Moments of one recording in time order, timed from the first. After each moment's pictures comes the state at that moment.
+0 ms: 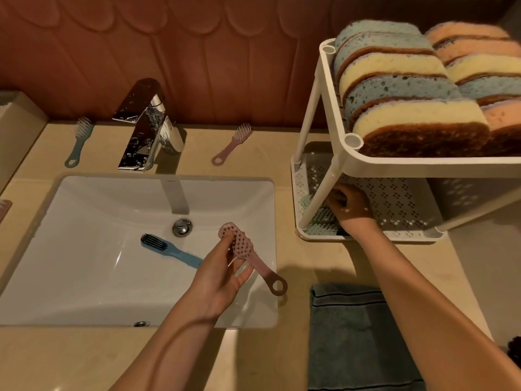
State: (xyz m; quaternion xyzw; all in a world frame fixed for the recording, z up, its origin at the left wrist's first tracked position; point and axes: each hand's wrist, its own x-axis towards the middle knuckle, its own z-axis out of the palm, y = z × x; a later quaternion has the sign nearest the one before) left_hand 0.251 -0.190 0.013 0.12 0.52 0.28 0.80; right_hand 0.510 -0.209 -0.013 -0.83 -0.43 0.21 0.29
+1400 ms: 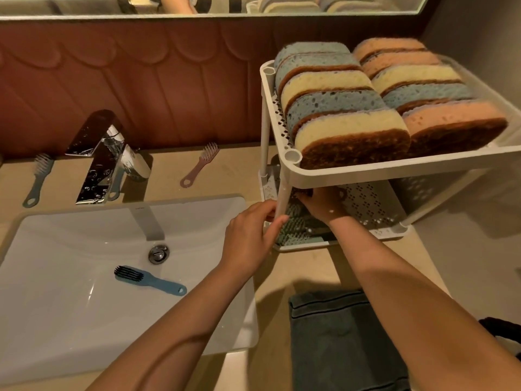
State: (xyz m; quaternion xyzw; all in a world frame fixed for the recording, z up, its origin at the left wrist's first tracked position) left_hand 0.340 -0.171 0.034 0.86 0.32 0.26 0.31; right_hand 0.530 -0.187 -0.002 -0.86 -0.42 0.20 0.23
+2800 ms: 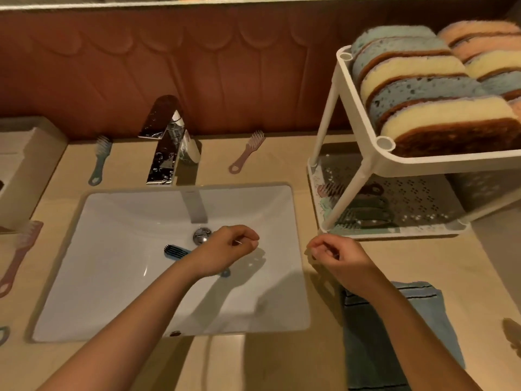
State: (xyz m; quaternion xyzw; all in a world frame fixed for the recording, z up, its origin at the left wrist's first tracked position) left_hand 0.202 -0.115 0.023 0.74 0.39 -0.02 0.55; right_hand 0.402 -0.262 0.020 -0.75 -0.42 0.41 0.31
